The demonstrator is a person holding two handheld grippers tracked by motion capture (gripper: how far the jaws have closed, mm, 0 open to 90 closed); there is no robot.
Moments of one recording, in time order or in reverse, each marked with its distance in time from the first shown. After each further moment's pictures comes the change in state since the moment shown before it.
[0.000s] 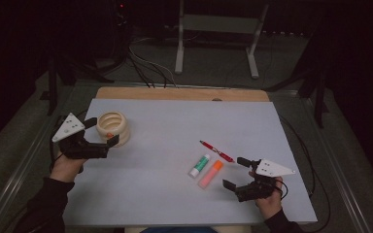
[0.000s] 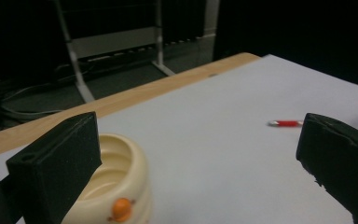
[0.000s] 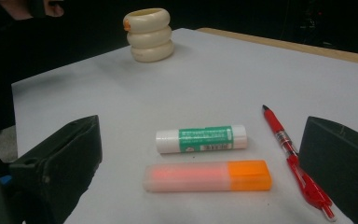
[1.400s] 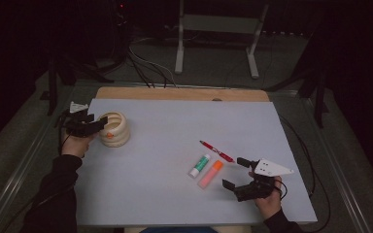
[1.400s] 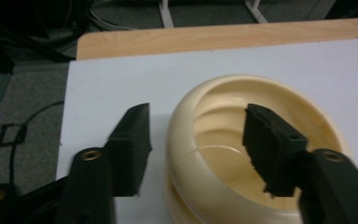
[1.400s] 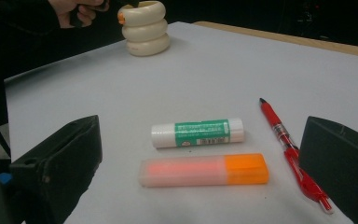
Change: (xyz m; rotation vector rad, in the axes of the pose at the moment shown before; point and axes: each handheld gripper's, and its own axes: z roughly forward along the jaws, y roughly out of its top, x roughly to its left) left arm 0.076 -0.032 0.073 0.282 0.316 -0.223; right arm -0.001 -0.002 0.002 0.022 -0.014 0.004
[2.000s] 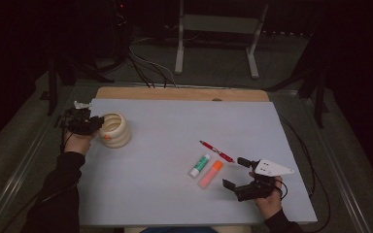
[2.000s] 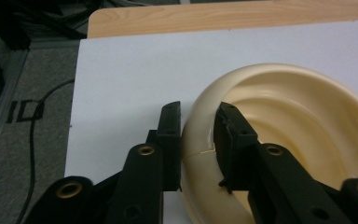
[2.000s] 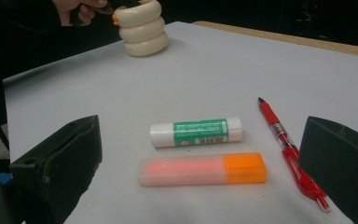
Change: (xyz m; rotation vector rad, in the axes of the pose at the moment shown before) left arm -0.004 0.007 0.007 0.094 0.072 -0.003; right arm -0.001 0.000 -0.001 0.002 -0.004 0.001
